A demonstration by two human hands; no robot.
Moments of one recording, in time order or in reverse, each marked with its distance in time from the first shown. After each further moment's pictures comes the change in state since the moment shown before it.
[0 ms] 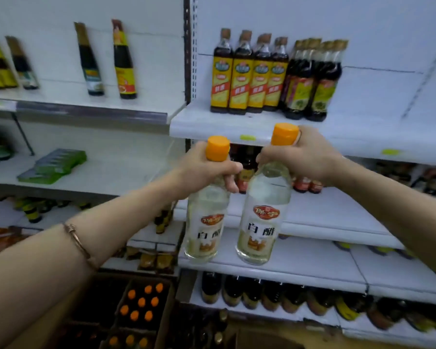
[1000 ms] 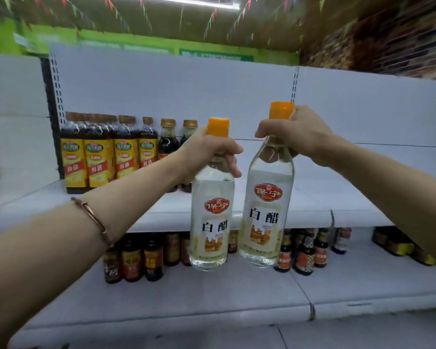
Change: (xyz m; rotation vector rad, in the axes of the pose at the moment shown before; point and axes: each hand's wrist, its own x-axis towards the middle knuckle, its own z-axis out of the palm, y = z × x) left_hand 0.285 0.128 0.246 -0.011 -0.123 0.149; right_hand 0.038 0.125 -0.342 -0.017 0.396 -0.001
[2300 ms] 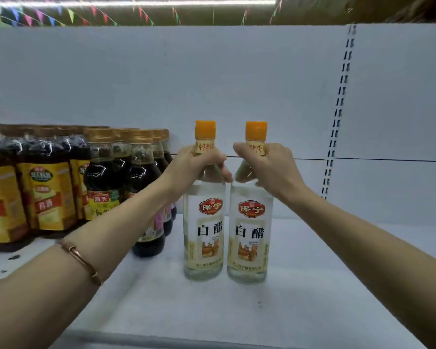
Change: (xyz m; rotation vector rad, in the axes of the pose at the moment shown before) left_hand 0.259 -0.167 -0.028 0.151 0.212 0.021; right_hand 0.266 0.223 0.076 0.131 -0.063 -0.184
